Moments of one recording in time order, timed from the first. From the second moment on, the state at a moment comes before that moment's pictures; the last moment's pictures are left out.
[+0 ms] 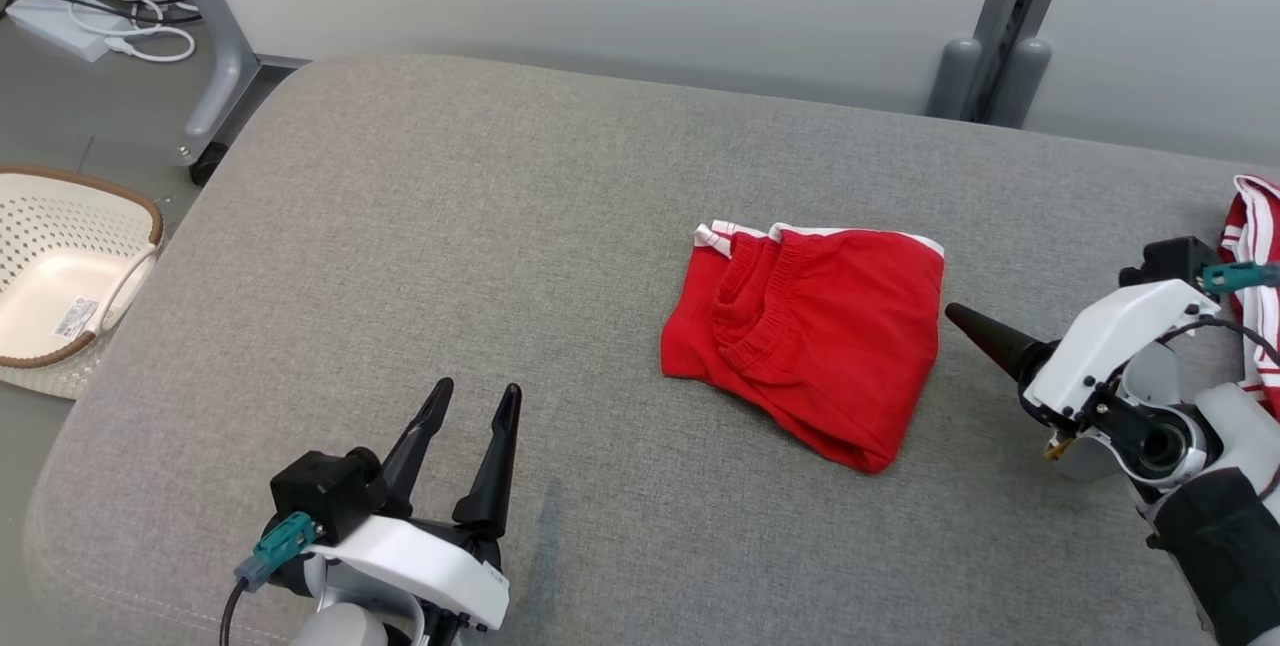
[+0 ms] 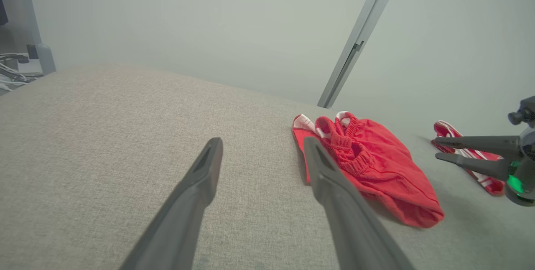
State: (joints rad) left arm -0.17 0.14 -0.37 0.31 -0.56 -0.05 -0.25; right arm -0.65 -0.31 0.47 0.79 1.22 0.13 0.34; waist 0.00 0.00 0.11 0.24
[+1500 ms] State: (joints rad) left arm -0.19 0.15 -0.39 0.31 -0.55 -0.06 -0.26; right arm -0.77 -0.29 0.54 0.80 1.26 0.13 0.56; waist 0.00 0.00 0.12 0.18
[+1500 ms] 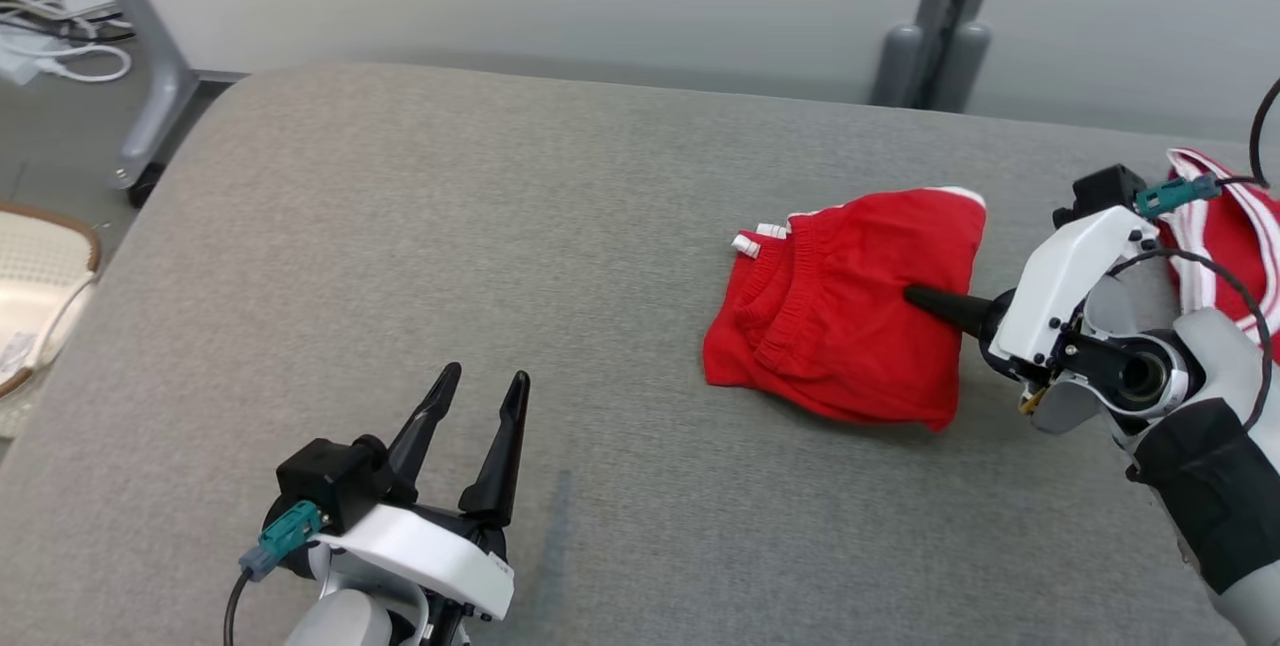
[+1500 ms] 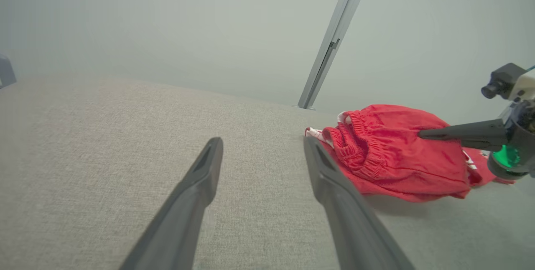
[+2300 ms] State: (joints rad) left arm -0.32 0.18 -0.44 0.27 -0.51 -0.07 -0.21; right arm -1.02 -0.52 0.69 0.59 1.20 0.13 0.63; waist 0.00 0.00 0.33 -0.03
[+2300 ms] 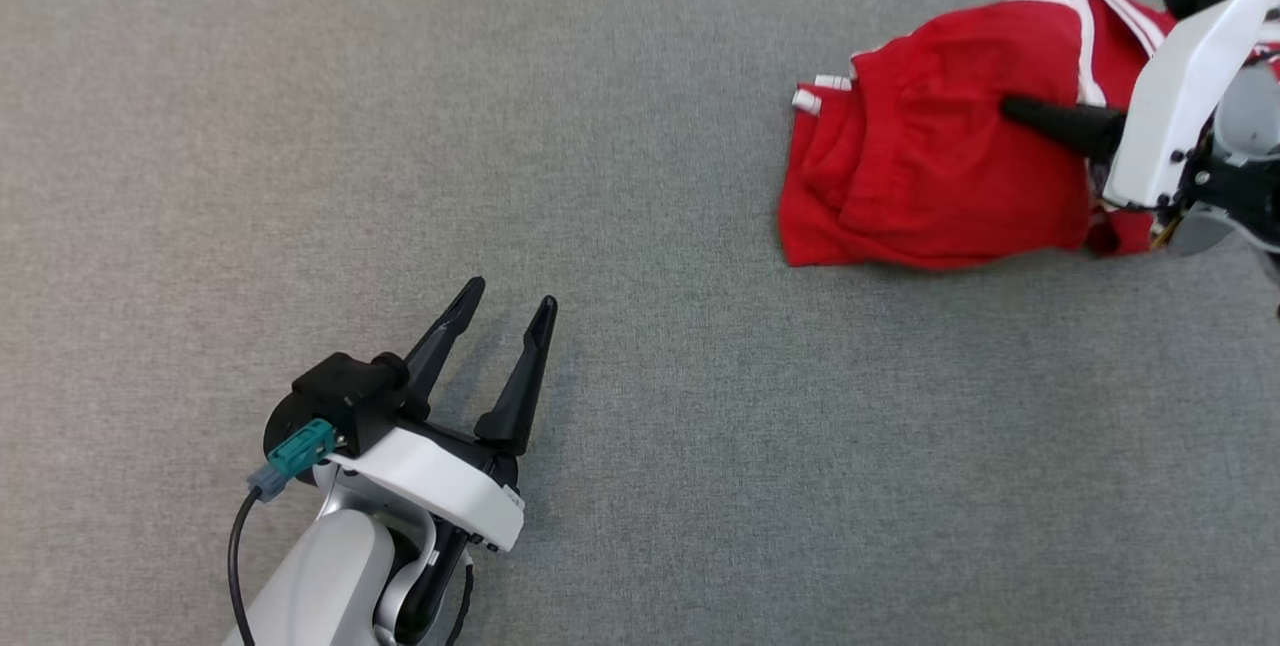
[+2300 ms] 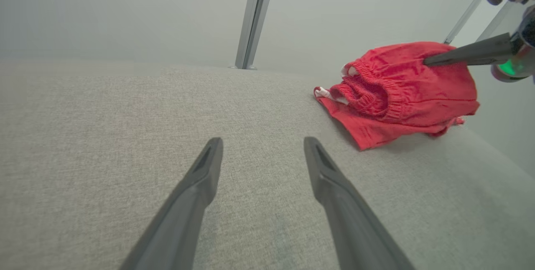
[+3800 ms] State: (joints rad) left arm -0.38 0.21 -0.47 0.23 -0.50 -0.06 -0.19; right arm -1.32 -0.75 0.91 0.76 0.81 0.13 0.64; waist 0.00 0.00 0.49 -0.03
